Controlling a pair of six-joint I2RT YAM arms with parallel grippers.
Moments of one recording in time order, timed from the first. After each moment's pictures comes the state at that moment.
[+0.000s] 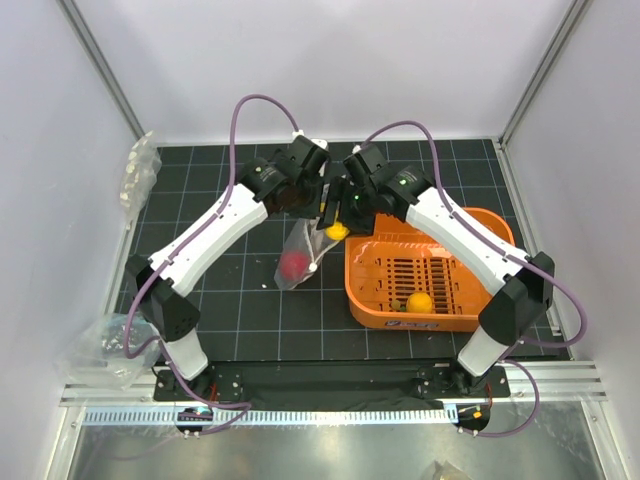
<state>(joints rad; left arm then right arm) -0.74 1.74 1.86 -1.04 -0.17 -0.45 0.67 1.65 1.64 -0.92 -0.12 0.81</state>
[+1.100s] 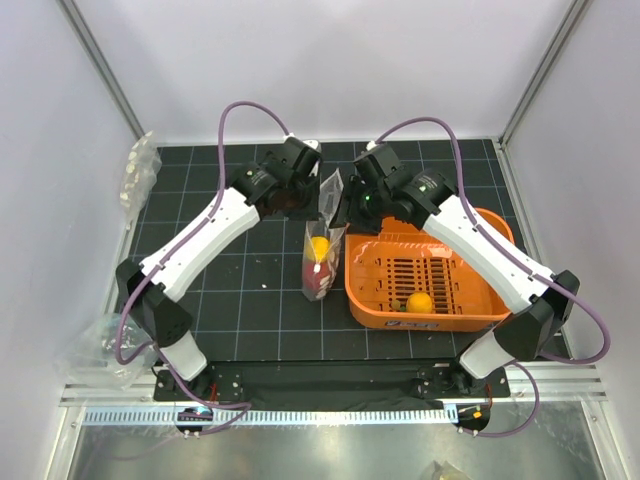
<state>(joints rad) -0.72 1.69 1.79 -0.98 -0.09 -0.55 0.71 1.54 1.65 -0.98 -0.03 0.87</state>
